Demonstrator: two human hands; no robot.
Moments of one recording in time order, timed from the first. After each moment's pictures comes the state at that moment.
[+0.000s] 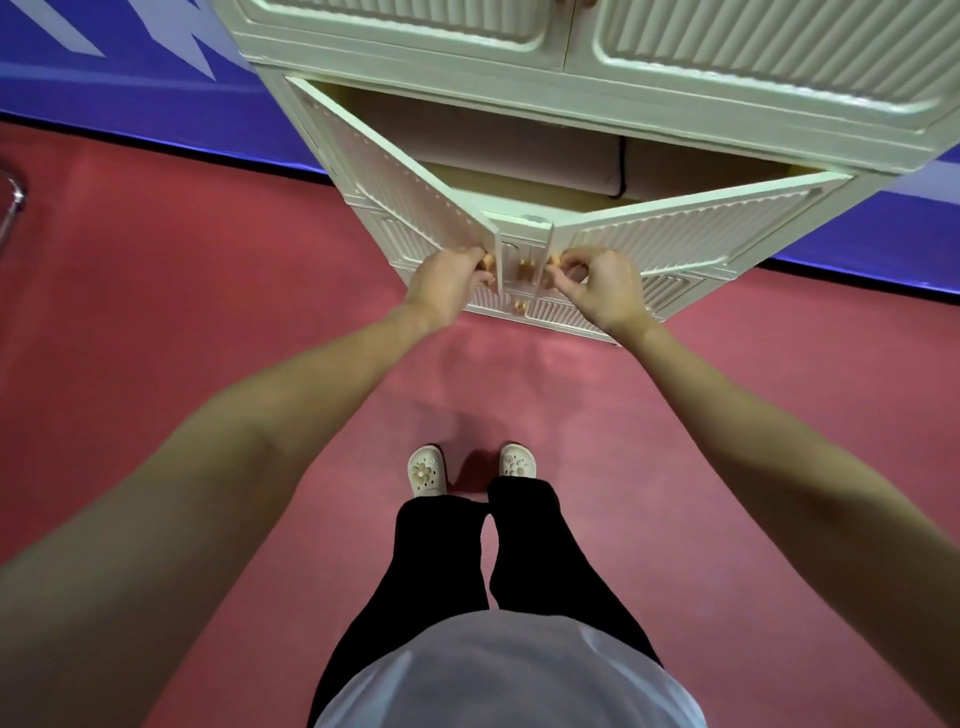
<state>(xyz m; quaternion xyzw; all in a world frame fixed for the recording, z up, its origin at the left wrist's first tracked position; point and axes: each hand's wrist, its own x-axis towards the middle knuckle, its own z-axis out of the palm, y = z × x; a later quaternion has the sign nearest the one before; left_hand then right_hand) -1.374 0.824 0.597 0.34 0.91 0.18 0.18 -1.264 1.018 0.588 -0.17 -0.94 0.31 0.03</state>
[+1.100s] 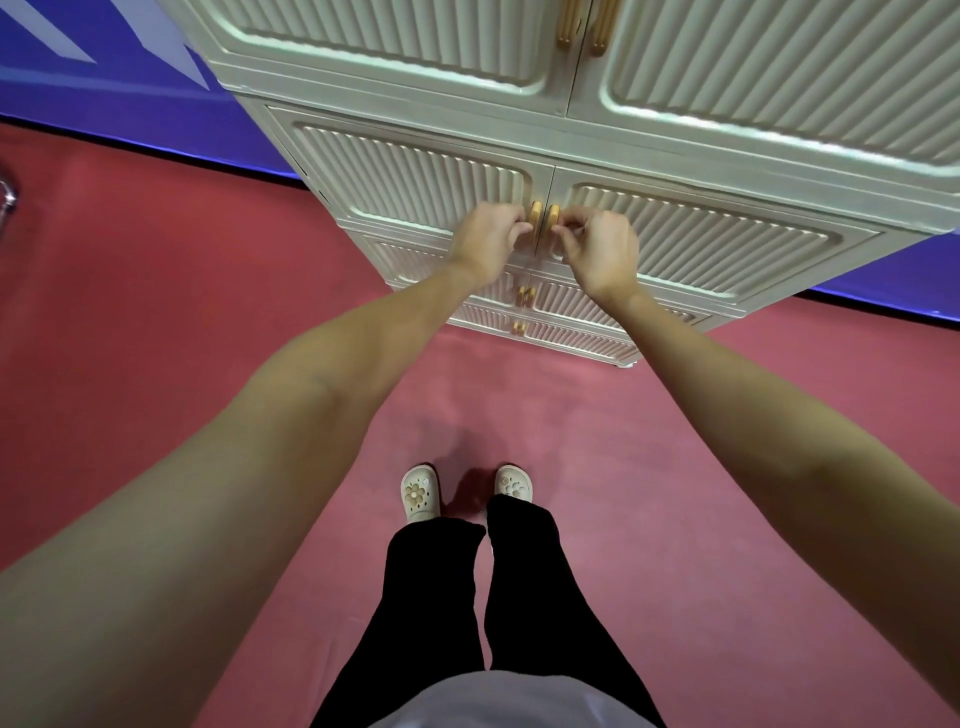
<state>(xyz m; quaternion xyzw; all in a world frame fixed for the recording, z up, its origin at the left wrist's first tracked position) -1.444 0.914 0.583 0.31 0.91 0.22 0.14 -1.352 1.050 0.589 -0.20 -0.94 0.26 0.05</state>
